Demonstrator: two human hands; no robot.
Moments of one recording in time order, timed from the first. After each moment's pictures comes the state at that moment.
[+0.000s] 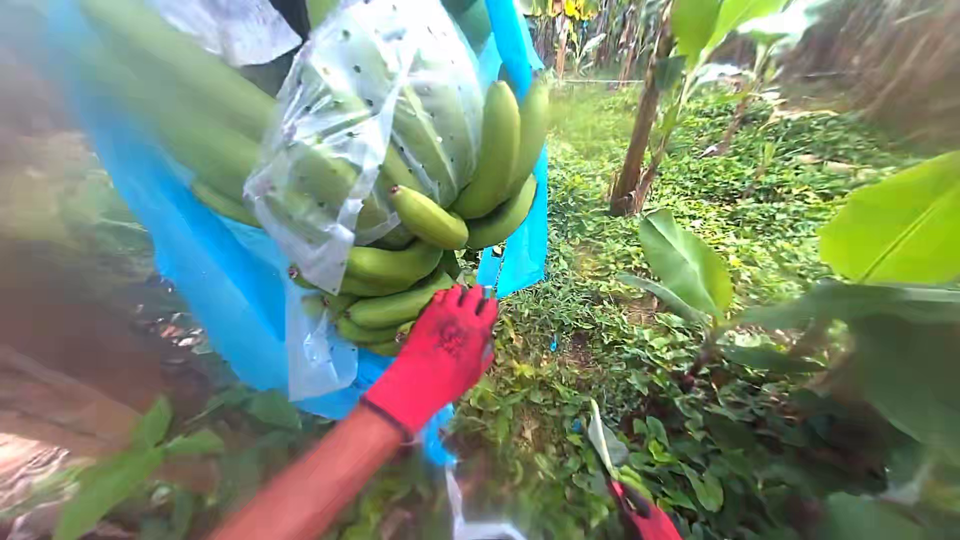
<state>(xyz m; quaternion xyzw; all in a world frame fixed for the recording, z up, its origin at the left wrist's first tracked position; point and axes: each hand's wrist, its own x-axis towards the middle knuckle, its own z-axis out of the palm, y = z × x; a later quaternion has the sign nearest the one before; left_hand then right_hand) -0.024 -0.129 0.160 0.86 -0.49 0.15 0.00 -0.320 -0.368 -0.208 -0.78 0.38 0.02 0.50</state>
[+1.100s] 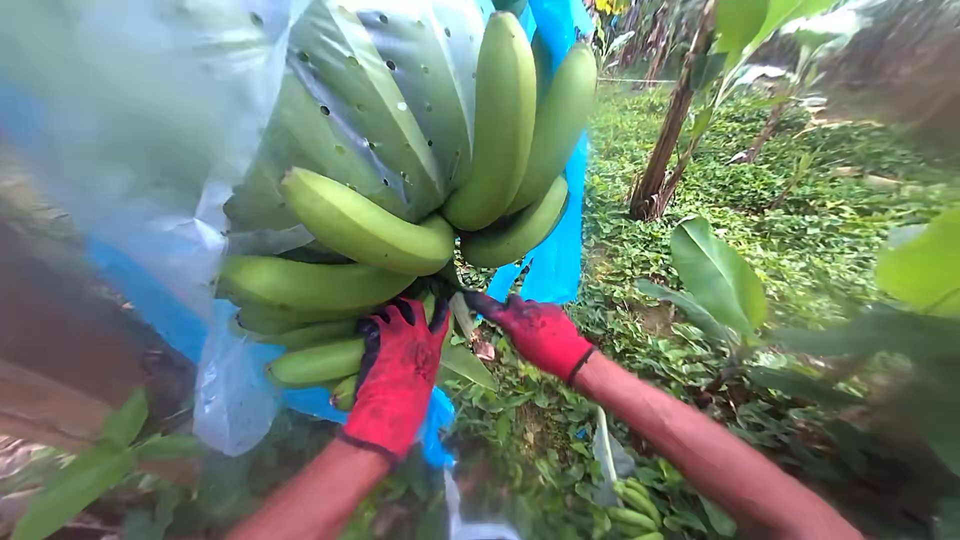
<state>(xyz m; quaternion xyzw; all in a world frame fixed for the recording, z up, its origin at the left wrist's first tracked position) 0.024 -0.113 0.112 0.94 -0.24 0.13 -0.19 -0.004 -0.318 0.094 -1.00 -0.04 -0.08 0.01</state>
